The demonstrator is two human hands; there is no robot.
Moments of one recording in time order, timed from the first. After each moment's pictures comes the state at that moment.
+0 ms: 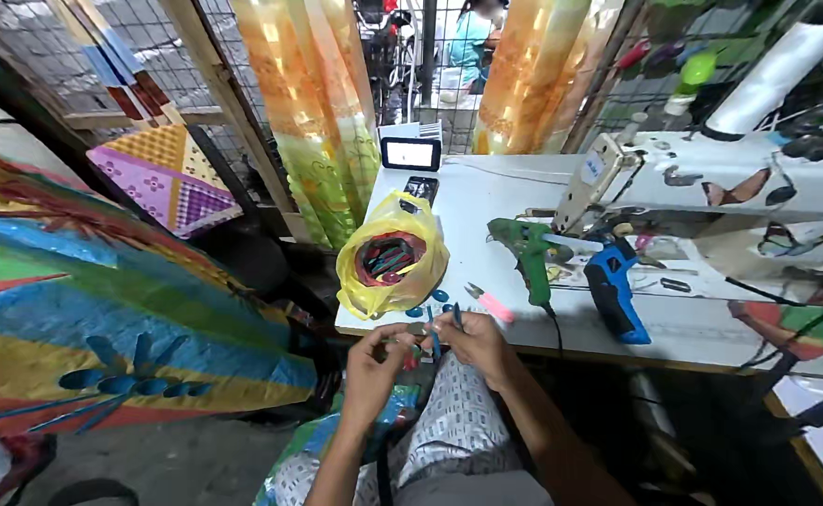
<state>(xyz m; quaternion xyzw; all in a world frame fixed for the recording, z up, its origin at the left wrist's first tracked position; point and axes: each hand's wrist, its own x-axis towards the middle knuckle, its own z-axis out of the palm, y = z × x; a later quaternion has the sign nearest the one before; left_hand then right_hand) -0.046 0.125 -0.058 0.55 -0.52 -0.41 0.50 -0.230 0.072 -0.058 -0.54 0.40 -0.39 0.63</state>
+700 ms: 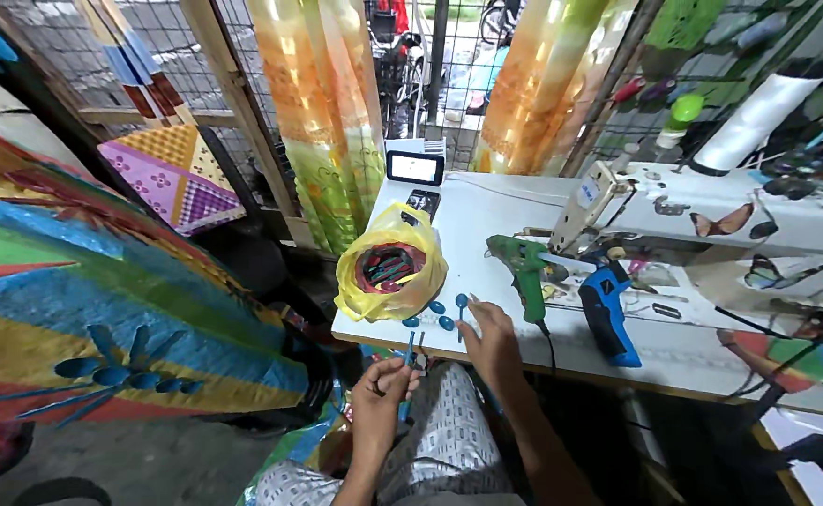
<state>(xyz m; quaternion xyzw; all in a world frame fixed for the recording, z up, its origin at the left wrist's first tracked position) -0.074 0.150 -0.090 0.57 -0.35 -0.45 0.59 -0.248 0.049 -0.099 -0.69 0.59 -0.39 0.16</state>
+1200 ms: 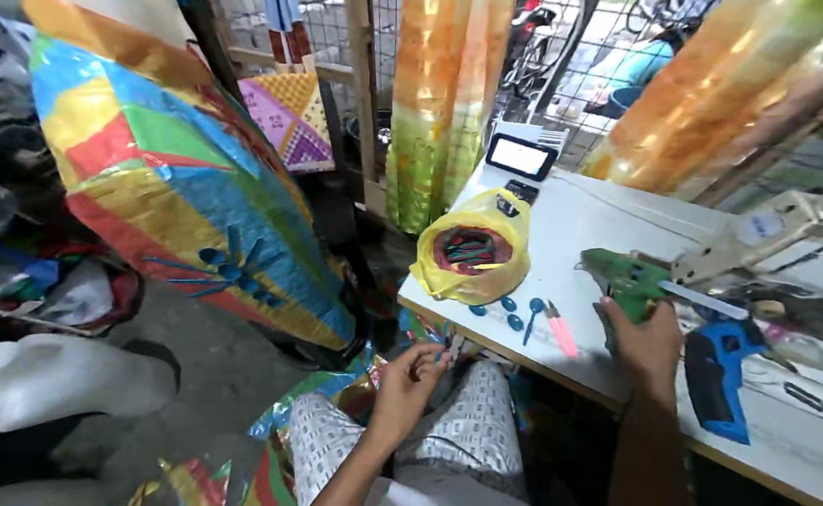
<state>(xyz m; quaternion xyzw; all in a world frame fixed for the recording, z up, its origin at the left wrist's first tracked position) -0.041 0.184 -0.092 0.56 -0.47 -0.37 0.58 -0.323 -0.010 -0.076 -0.59 0.65 -0.41 0.23</state>
